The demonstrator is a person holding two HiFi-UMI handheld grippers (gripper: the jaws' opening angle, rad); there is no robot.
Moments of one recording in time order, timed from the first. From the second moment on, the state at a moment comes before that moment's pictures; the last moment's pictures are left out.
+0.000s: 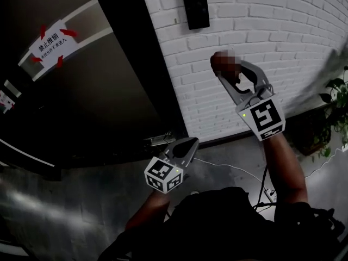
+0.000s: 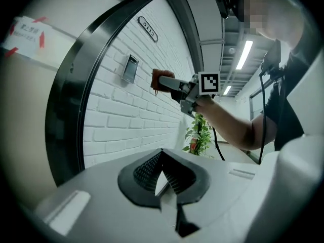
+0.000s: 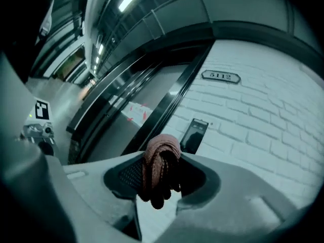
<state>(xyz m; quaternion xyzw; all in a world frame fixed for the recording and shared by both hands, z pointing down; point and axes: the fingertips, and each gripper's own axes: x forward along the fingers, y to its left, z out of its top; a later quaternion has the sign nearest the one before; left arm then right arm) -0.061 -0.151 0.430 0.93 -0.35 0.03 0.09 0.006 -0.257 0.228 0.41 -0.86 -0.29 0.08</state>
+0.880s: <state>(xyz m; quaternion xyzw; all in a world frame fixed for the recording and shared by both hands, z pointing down) -0.063 -0.212 0.414 0.92 -0.39 -0.01 0.10 -0.047 -0.389 0.088 0.44 -0.62 -0.60 0.25</state>
